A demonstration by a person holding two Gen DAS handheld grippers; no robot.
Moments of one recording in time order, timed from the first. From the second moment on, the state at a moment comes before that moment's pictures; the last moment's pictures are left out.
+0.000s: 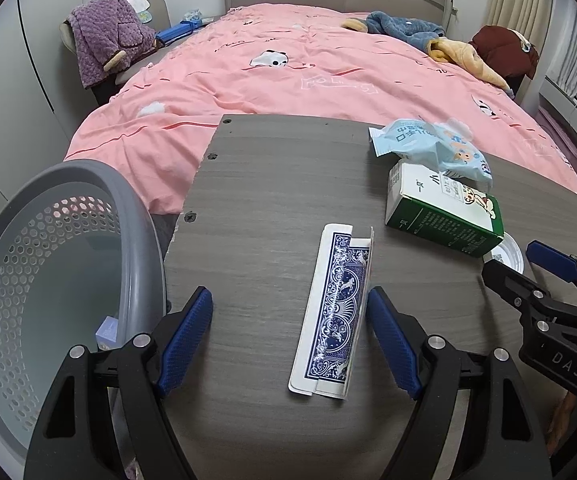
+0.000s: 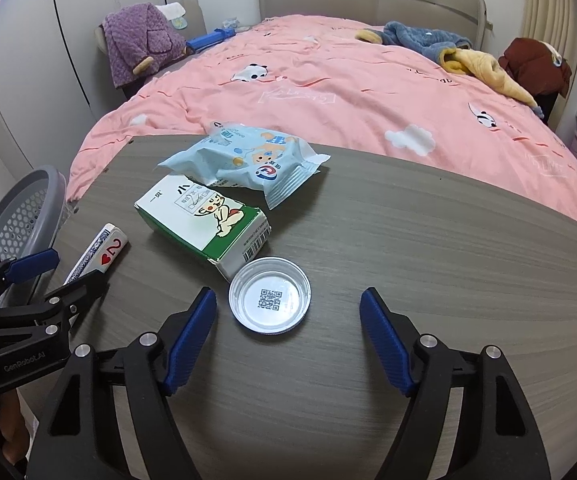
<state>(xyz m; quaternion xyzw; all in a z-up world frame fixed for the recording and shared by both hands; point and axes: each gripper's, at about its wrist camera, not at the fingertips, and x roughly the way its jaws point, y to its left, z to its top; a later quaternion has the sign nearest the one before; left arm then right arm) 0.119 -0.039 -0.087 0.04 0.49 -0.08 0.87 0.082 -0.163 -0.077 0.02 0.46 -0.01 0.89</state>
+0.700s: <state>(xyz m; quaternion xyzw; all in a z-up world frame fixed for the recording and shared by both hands) 0.105 -0.050 -0.081 0.04 0.49 -0.11 0.87 0.075 -0.157 -0.075 0.02 0.45 0.00 0.89</state>
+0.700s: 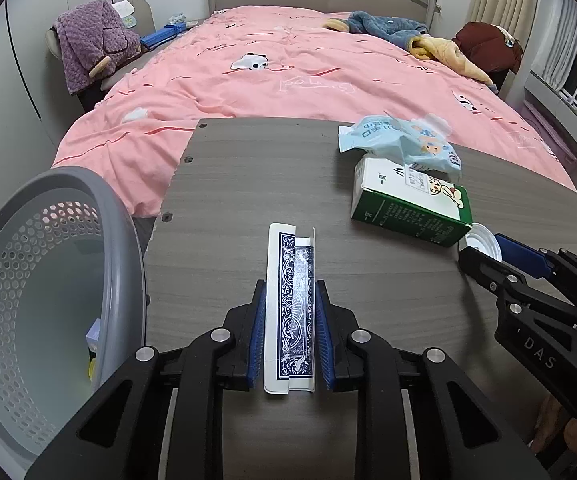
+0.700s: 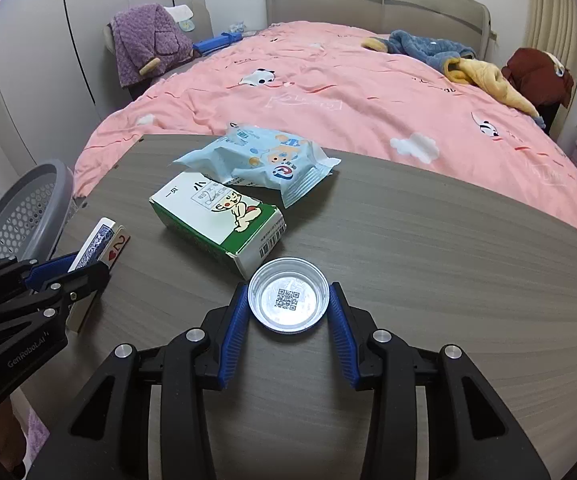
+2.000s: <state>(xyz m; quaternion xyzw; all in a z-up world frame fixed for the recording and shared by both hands) 0.020 -0.001 -0.038 0.01 0.44 -0.12 0.89 0.012 -0.106 -0.042 0.03 0.42 0.06 0.91</state>
